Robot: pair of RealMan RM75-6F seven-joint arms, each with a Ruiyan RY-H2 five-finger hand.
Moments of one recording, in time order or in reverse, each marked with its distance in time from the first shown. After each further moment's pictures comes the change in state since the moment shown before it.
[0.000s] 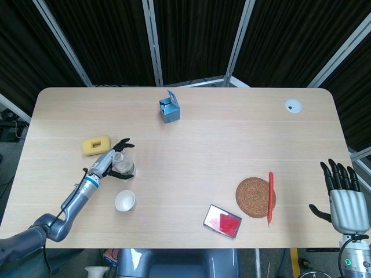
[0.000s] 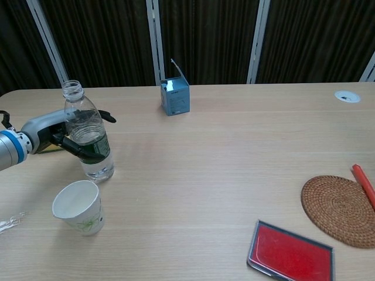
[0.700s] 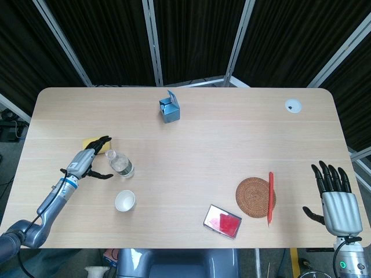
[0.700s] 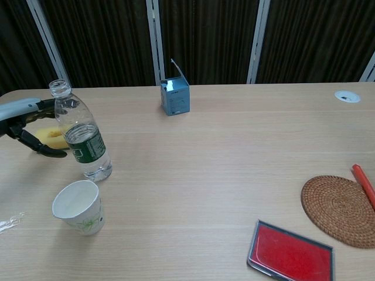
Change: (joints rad) left arm 0.074 0.177 -0.005 -0.161 -0.017 0.009 0.248; right arm -0.004 -0.010 -0.016 -0.016 -0.054 0.004 -0.021
